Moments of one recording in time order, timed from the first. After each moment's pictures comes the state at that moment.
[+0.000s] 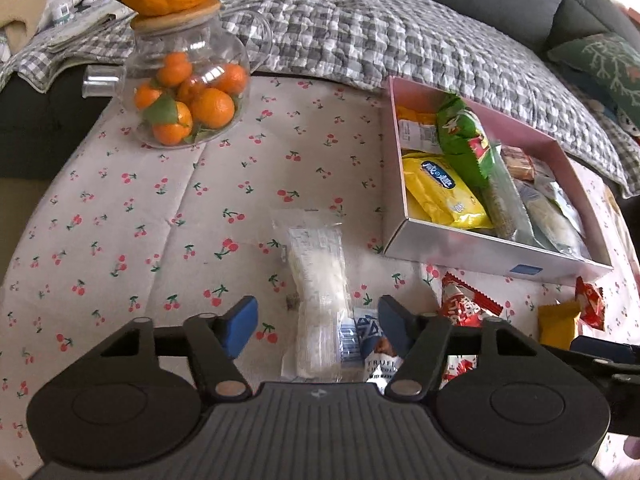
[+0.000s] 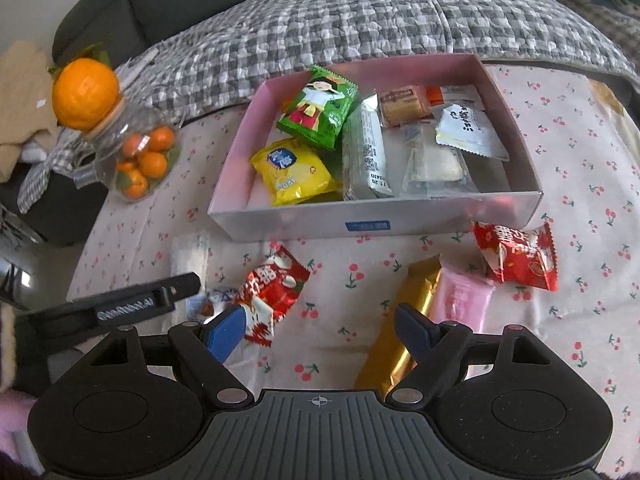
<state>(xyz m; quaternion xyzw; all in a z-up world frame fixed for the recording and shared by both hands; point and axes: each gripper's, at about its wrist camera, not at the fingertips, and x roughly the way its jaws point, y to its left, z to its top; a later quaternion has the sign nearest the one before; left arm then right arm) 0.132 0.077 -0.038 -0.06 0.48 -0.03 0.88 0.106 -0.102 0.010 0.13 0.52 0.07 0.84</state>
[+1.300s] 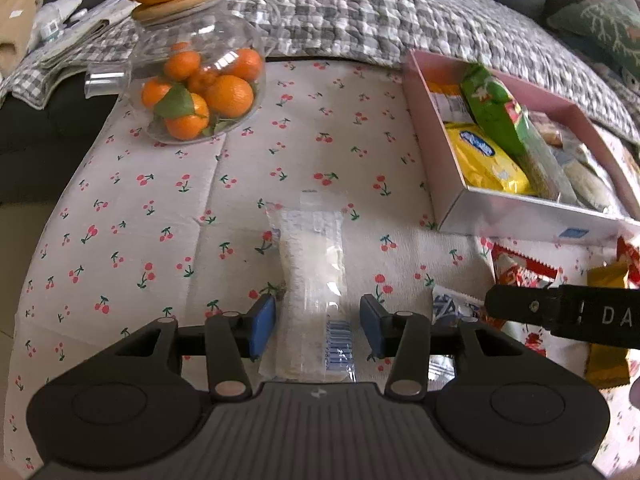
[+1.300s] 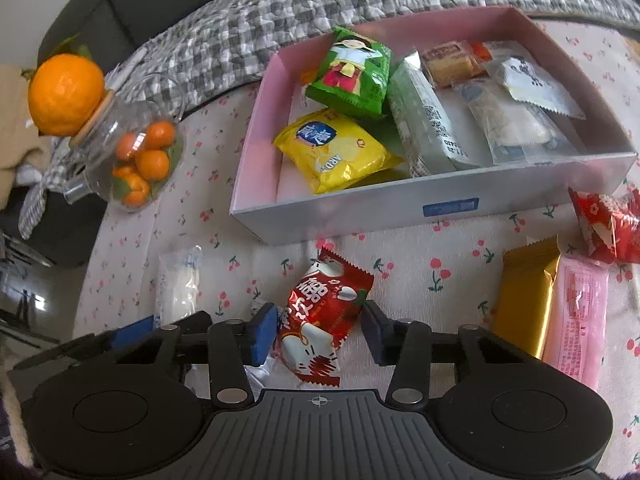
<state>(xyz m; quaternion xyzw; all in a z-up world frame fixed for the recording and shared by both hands) 0.135 0.094 -0.055 0.00 0.49 -0.03 0.87 0.136 -0.059 -0.027 0.17 0.54 0.06 0.82</state>
